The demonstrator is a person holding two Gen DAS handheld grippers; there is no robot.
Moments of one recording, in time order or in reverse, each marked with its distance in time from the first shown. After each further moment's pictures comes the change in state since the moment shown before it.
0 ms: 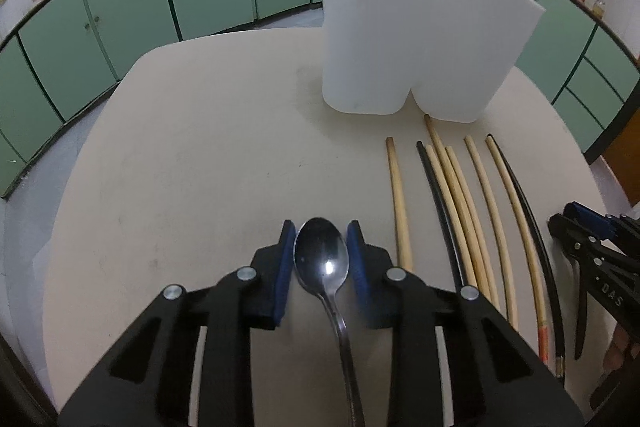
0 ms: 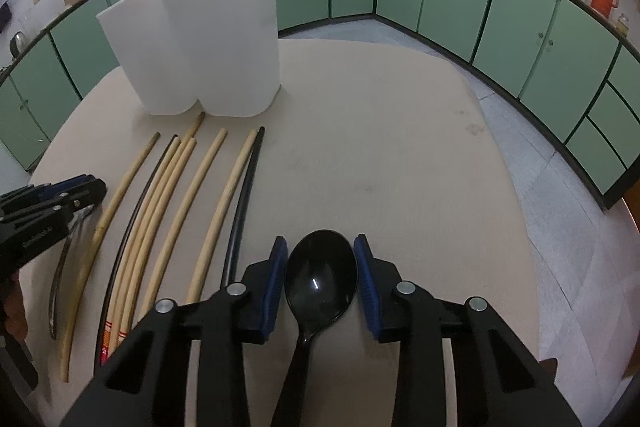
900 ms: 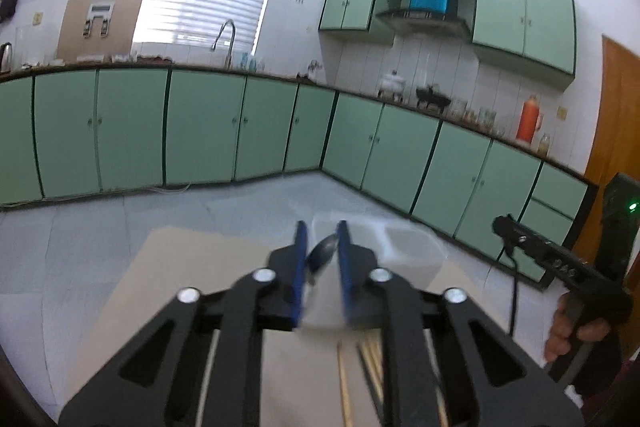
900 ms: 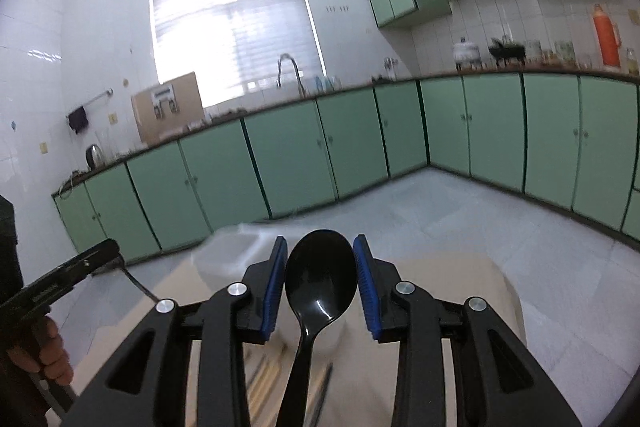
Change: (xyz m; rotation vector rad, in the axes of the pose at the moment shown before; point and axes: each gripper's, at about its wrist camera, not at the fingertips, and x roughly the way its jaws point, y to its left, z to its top) left arm -0.127 0.020 0.039 -0.083 -0.646 -0.169; right arm -0.084 -0.016 0.099 0.036 -0.639 0.284
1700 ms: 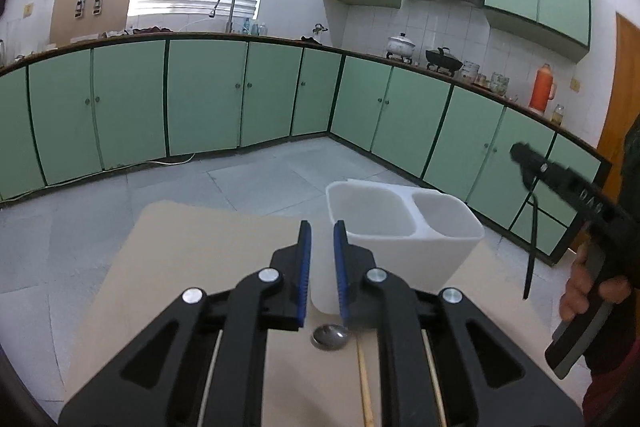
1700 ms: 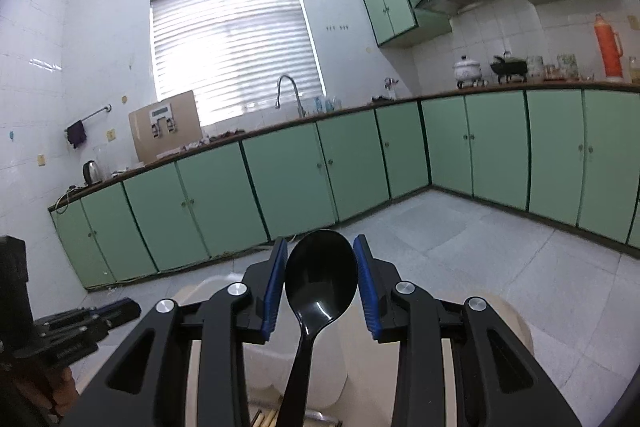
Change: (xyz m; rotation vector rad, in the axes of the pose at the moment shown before) left arm 0.053 0.008 -0.015 0.023 0.152 0.041; right arm 0.030 -0.001 0.015 0.011 -0.064 -0.004
